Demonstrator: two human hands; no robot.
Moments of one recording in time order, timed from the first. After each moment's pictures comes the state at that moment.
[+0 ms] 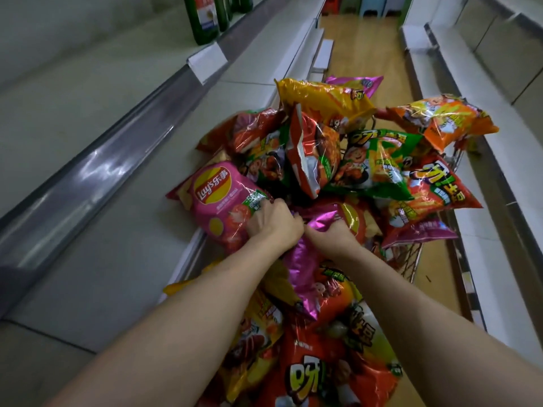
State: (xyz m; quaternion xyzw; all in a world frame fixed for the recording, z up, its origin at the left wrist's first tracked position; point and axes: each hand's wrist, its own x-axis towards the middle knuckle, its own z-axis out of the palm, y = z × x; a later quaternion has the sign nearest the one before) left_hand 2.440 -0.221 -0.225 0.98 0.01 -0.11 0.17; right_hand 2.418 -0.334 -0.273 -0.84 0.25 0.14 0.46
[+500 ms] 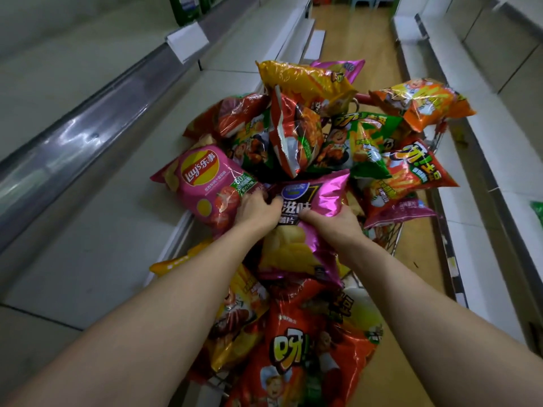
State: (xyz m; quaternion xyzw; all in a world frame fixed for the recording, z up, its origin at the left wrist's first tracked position) left_hand 2.430 -0.215 -0.243 0.91 0.07 -0.15 0.38; right_hand 2.376 -0.355 -0.255 -0.70 0.29 0.05 0.65
